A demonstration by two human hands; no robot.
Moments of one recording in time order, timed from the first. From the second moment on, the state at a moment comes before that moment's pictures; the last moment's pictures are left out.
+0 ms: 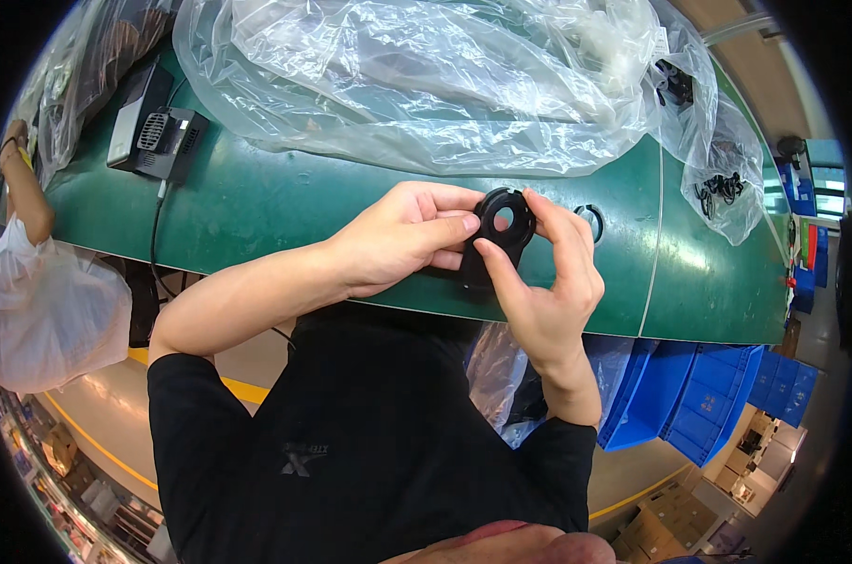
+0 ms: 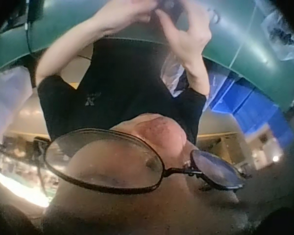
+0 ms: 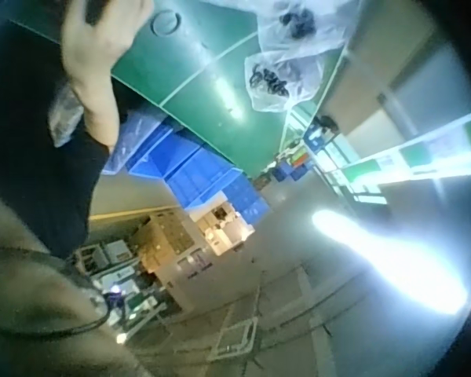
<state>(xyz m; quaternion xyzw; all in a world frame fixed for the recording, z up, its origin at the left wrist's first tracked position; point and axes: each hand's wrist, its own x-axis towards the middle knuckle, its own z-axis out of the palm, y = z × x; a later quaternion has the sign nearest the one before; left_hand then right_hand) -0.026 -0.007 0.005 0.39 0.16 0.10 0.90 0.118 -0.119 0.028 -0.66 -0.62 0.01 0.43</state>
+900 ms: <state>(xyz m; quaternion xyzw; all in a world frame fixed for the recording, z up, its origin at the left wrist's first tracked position) -0.027 -0.017 0.007 0.54 0.19 0.13 0.81 0.136 -0.111 0.028 -0.60 -0.44 0.42 0.52</state>
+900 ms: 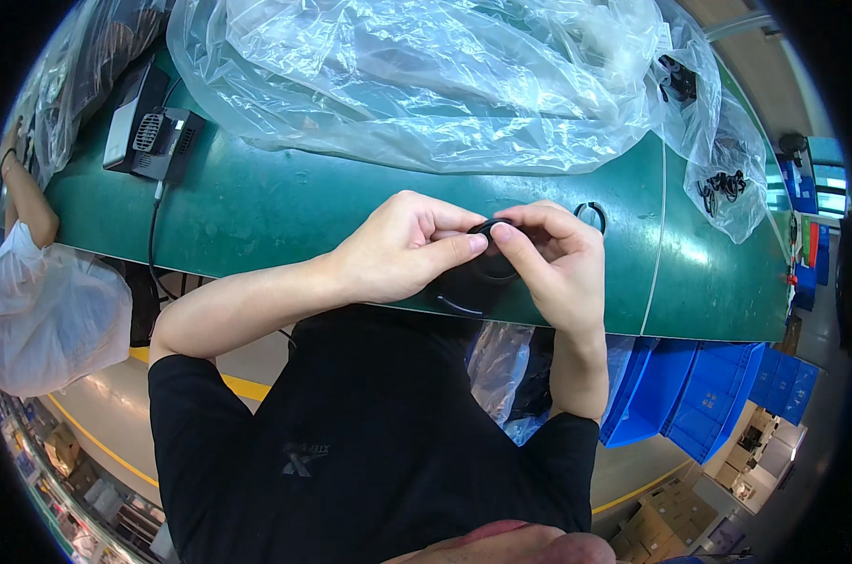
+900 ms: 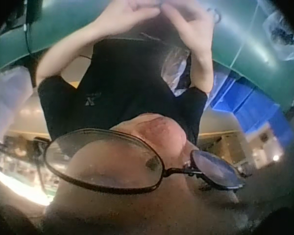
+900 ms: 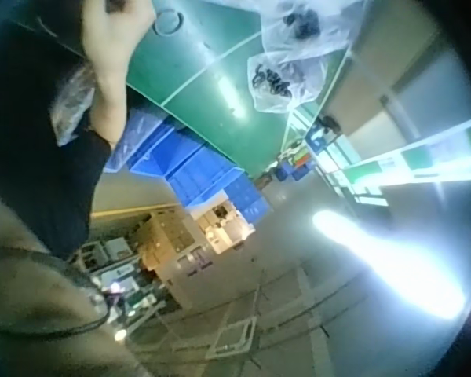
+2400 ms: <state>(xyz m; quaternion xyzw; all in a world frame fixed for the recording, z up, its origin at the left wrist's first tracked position) -0.031 -0.014 0.007 0.62 0.26 0.16 0.73 0.133 -0.110 0.019 -0.57 -0.37 0.50 0.53</state>
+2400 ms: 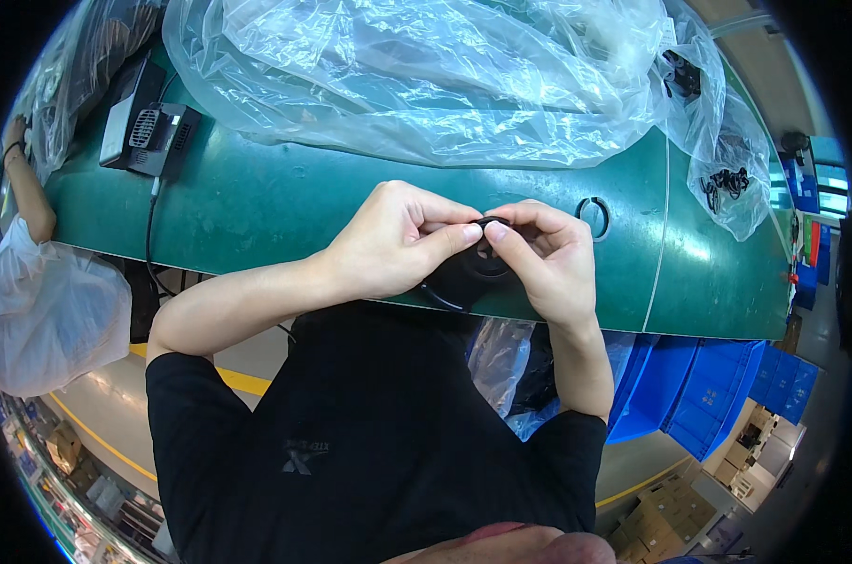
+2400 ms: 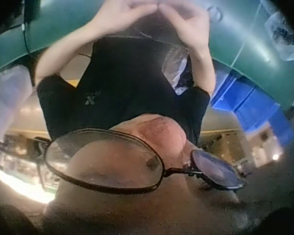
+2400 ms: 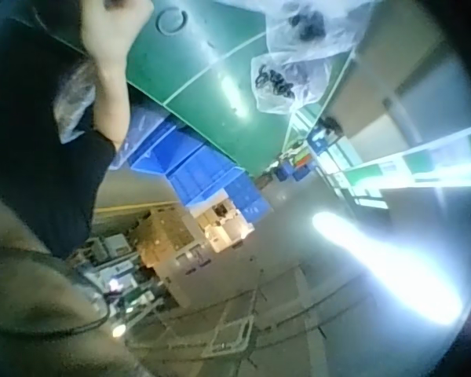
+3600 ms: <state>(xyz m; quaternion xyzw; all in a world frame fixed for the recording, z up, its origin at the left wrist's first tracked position) -0.030 -0.011 0.003 0.59 0.26 0.17 0.75 0.131 -0.100 0.018 -0.60 -0.37 0.48 0.52</state>
